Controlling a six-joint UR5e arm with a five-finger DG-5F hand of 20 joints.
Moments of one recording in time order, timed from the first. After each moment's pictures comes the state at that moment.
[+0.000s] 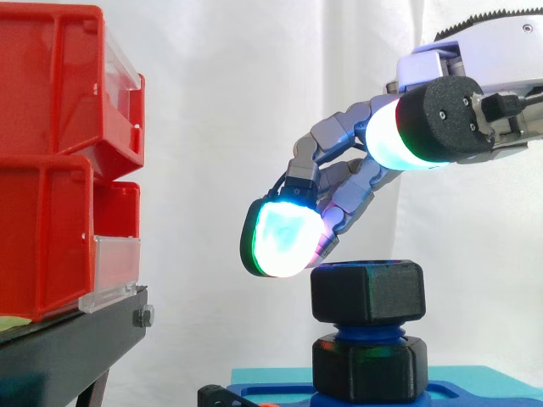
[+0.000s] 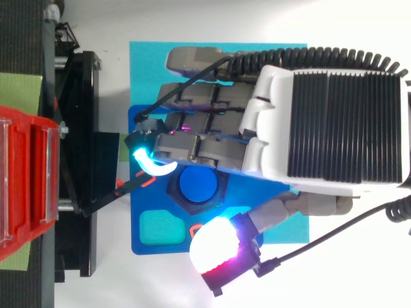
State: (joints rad) arm 0.18 -2.17 -1.13 -3.07 -1.43 -1.38
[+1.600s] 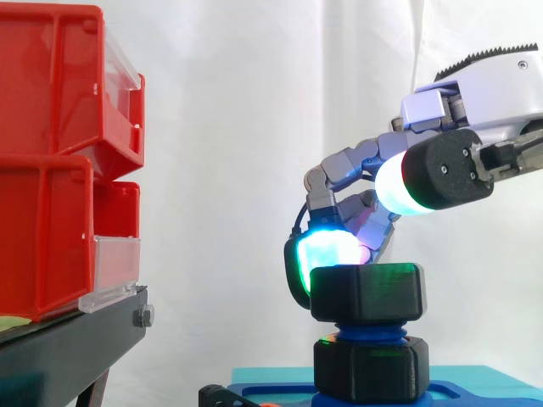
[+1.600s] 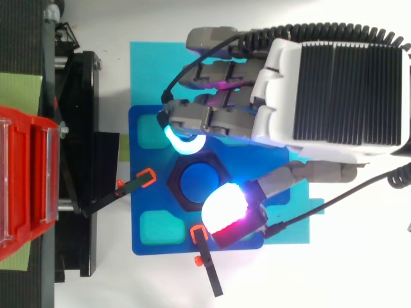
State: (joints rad) arm 0.15 -2.17 -1.15 -3.10 -1.44 -1.37
